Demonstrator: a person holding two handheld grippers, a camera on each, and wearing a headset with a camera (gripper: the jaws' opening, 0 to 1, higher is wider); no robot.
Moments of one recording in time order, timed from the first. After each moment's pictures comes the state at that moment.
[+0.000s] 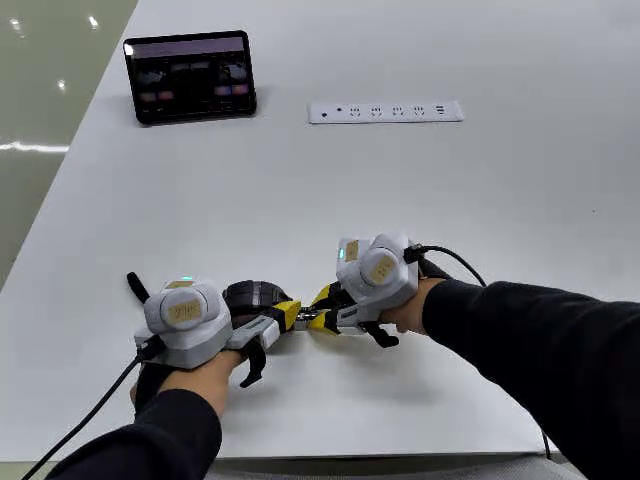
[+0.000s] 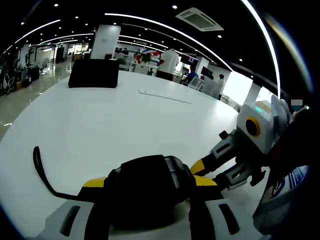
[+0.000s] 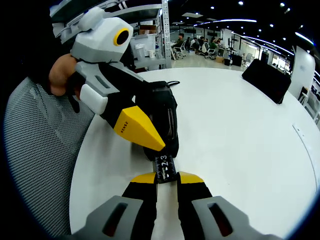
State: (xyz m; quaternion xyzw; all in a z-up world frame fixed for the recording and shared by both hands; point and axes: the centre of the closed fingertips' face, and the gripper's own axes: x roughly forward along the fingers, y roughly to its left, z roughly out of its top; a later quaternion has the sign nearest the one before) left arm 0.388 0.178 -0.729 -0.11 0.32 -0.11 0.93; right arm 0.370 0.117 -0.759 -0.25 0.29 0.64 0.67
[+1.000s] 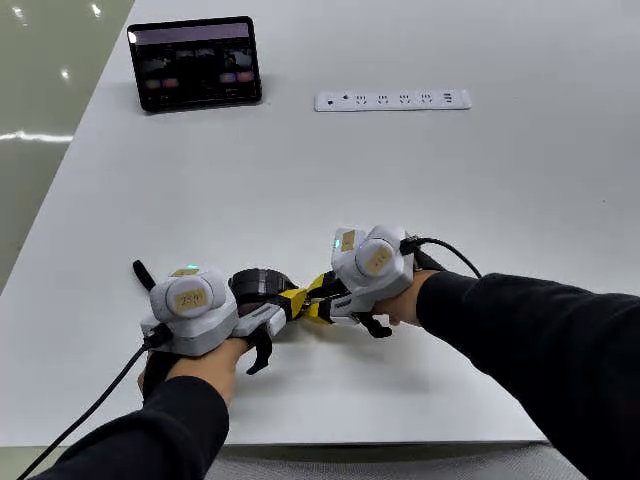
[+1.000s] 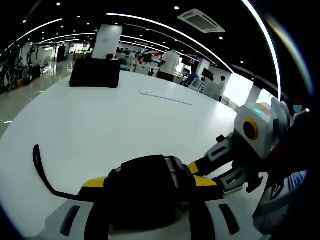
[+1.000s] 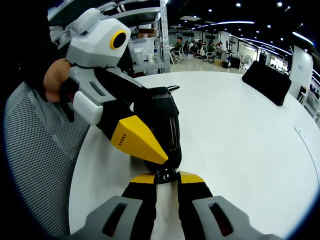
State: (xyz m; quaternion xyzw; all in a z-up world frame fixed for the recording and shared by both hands) left arm 0.389 0.179 -0.730 -0.12 0.32 -0.11 0.93; right arm 0.371 0.132 -0.759 -0.23 0.29 0.63 0.68
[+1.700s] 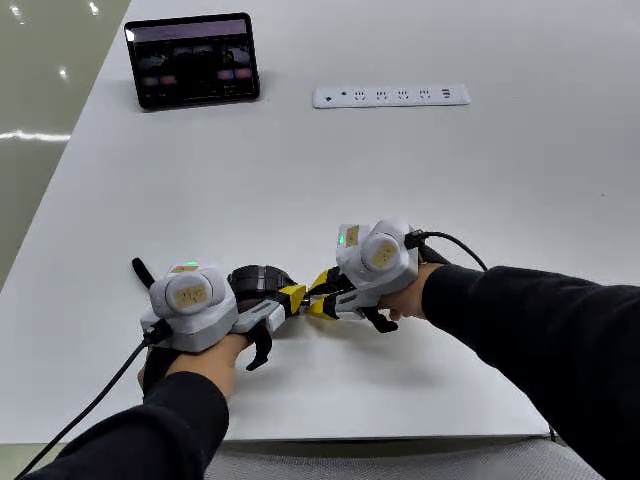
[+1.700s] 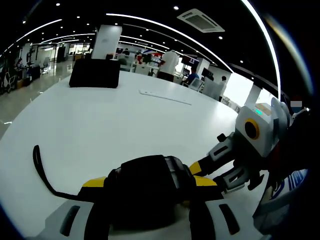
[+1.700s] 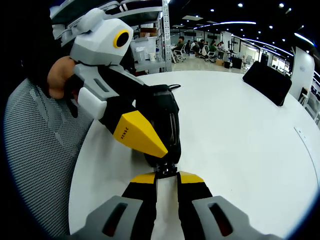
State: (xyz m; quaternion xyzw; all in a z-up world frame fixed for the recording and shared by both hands) left arm 0.390 0.179 -0.730 -0.11 0.32 -0.11 0.94; right arm 0.370 0.125 -0.760 -0.23 0.28 0.64 0.68
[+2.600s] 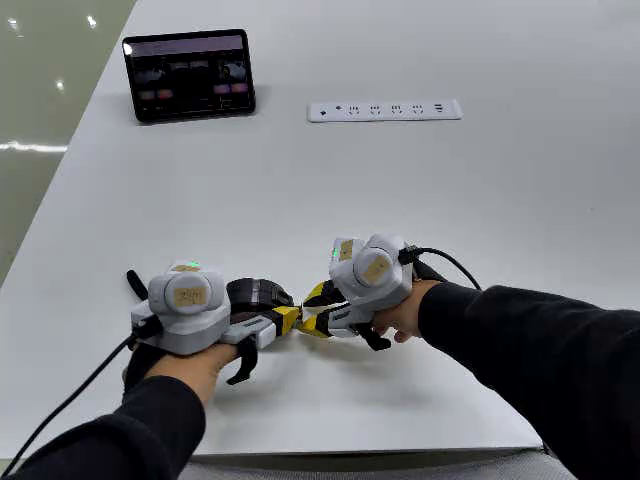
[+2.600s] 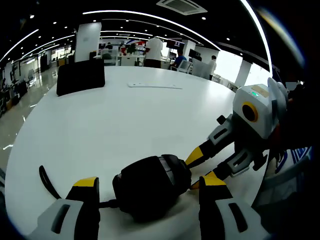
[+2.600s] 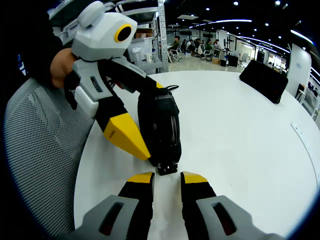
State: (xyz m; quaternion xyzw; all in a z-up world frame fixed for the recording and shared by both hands) left arm 0.386 0.185 -0.717 0.01 0.34 -0.18 0.92; right arm 0.368 0.114 -0.751 -0.24 0.29 0.62 0.69
